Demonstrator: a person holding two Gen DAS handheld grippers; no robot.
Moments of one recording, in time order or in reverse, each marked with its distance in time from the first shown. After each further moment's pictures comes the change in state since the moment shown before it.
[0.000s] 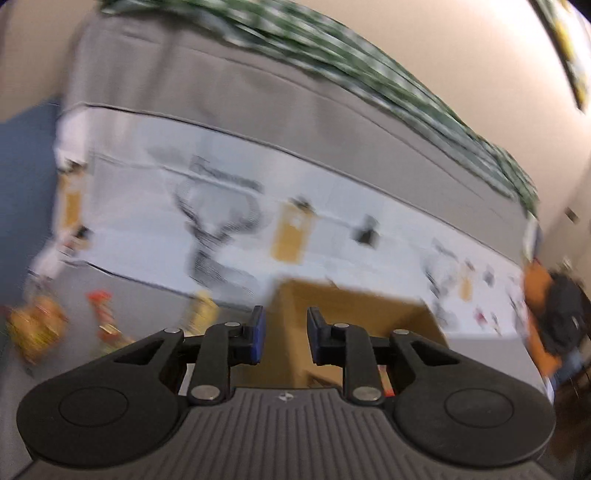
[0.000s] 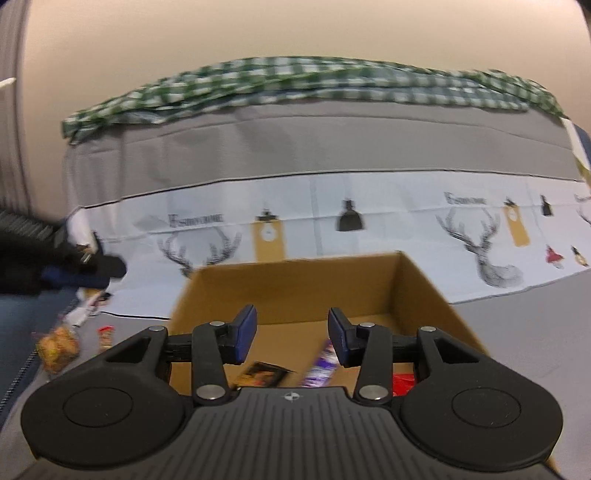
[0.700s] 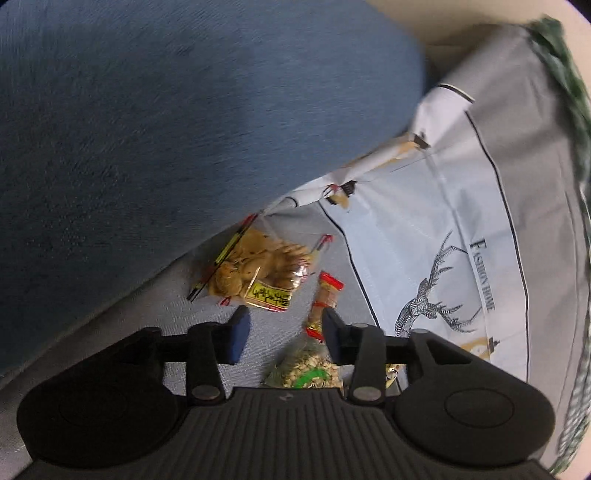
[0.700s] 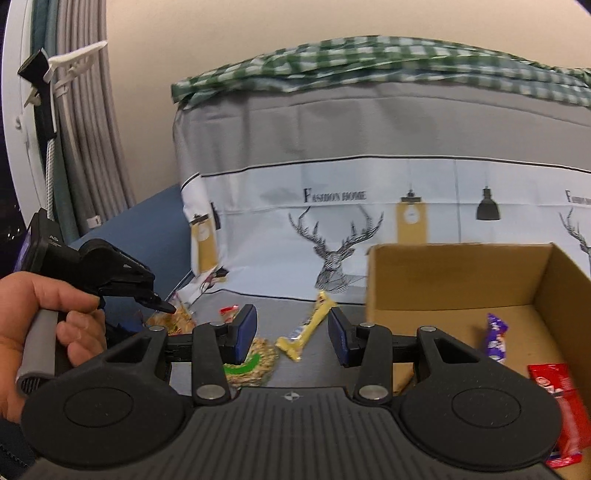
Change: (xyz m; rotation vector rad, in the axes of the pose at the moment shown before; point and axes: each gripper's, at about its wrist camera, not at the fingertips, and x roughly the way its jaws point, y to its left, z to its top) left arm 0.013 0.214 -0.031 -0.878 0.073 0.324; right arm 0.021 0.126 -0.011 -0.061 0.068 0.264
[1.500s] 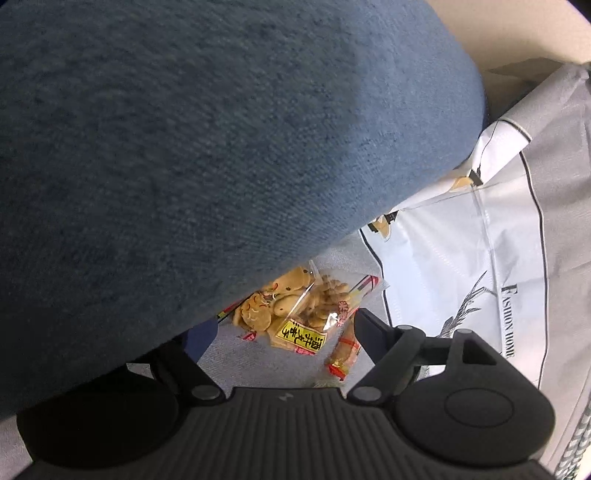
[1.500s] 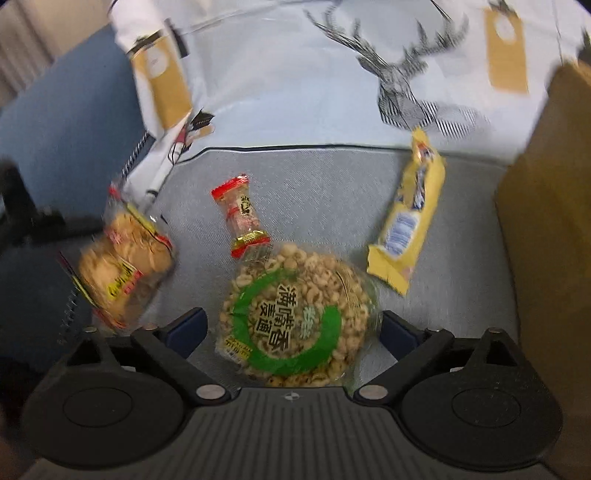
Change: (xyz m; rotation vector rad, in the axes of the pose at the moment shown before) left arm 0.010 0.021 0.017 -0.118 -0.016 0.080; right arm 0.223 0.055 -0.032 0.107 0.564 -0.049
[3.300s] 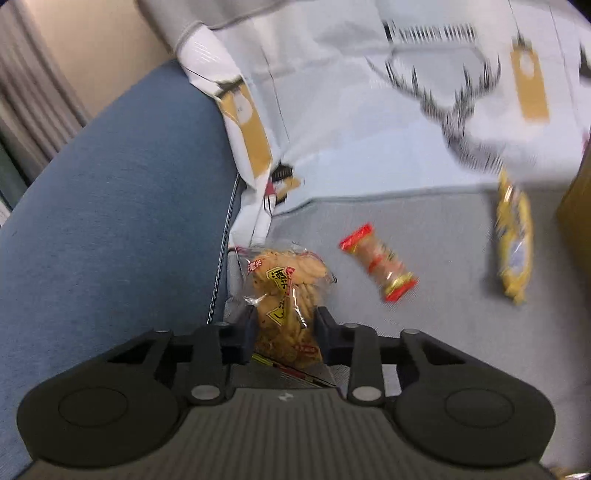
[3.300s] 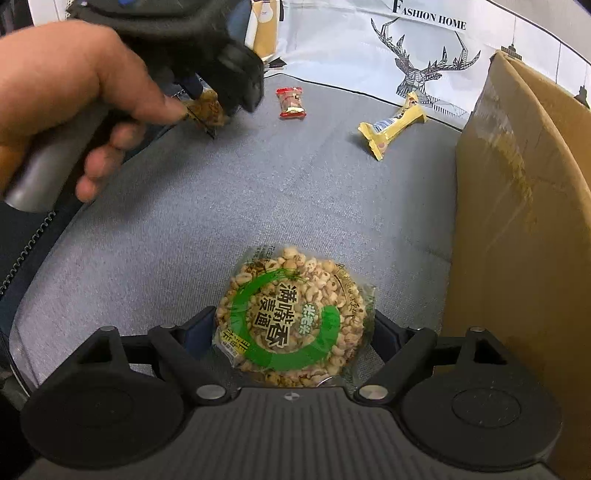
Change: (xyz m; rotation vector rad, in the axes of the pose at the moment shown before) left arm 0.028 -0.074 -0.099 1.291 -0.277 0.324; right arm -0.088 -0.023 -0.133 -0.313 -0.029 0.015
